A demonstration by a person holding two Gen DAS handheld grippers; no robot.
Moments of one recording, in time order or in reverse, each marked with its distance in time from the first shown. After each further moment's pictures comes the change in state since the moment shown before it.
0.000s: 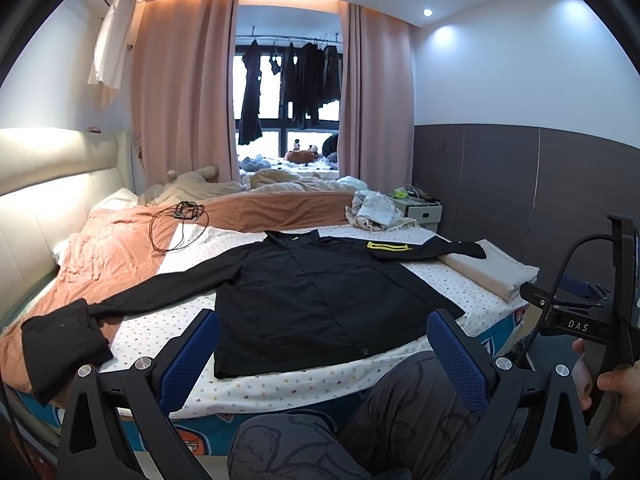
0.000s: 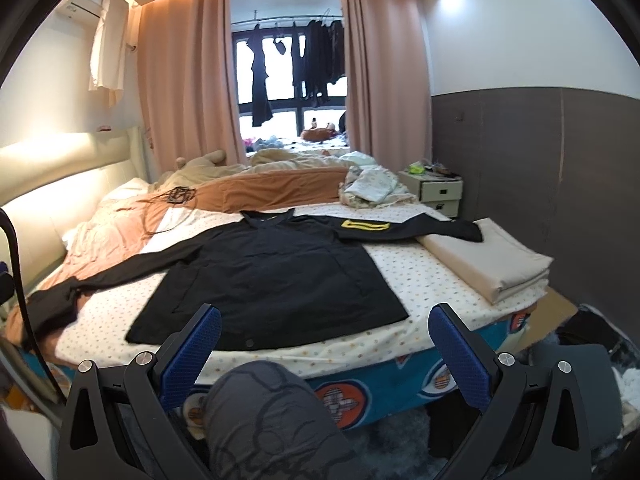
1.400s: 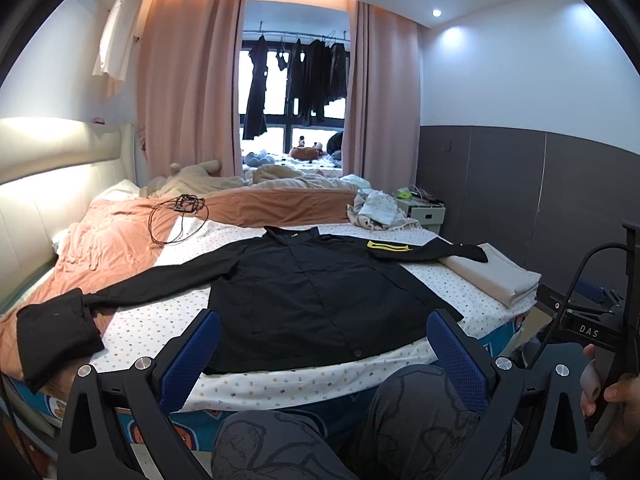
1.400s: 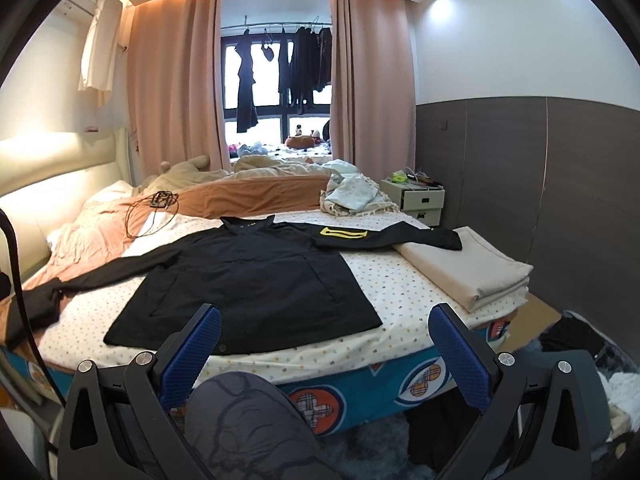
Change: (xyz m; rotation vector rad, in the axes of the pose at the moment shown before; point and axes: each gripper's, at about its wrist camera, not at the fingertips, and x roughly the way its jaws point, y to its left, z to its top) left arm 0.015 -0.013 0.006 -0.033 0.009 0.013; right arm -0.004 -0.024 -0.003 -0.007 -0.030 -0.082
